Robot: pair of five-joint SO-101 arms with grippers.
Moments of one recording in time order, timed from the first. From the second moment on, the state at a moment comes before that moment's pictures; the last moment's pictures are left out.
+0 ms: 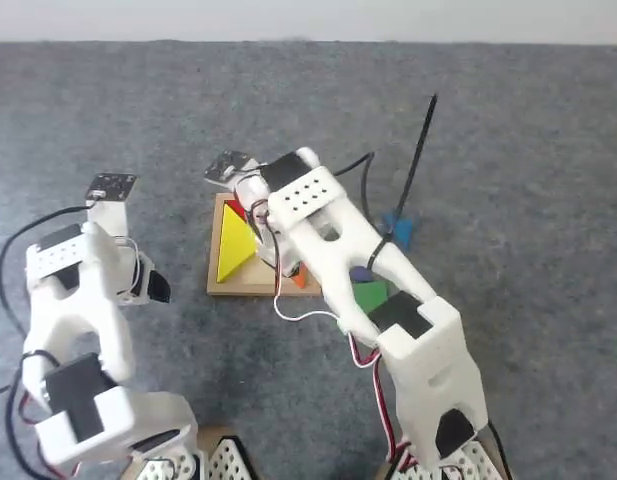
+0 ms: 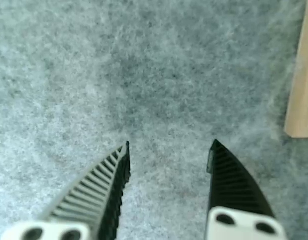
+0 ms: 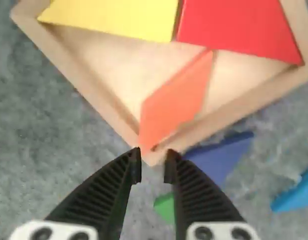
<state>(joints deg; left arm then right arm) -32.9 -2.6 39.7 62.3 -23.2 -41.6 31.6 -24.1 90.7 17.6</state>
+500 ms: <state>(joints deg) -33.1 -3.0 41.4 61.8 -24.0 -43.3 25.8 -21.5 90.3 17.8</state>
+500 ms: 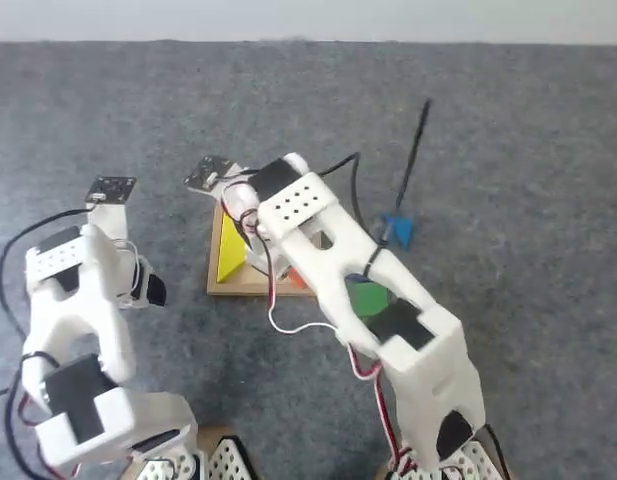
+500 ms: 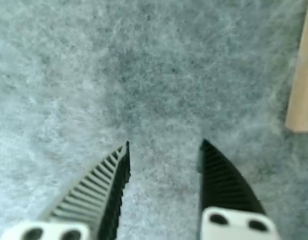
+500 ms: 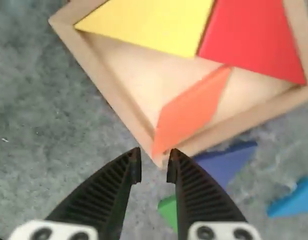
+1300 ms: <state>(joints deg) -31.6 -29.5 64.7 48.6 -24.6 -47.5 11.0 9.0 66.1 17.3</state>
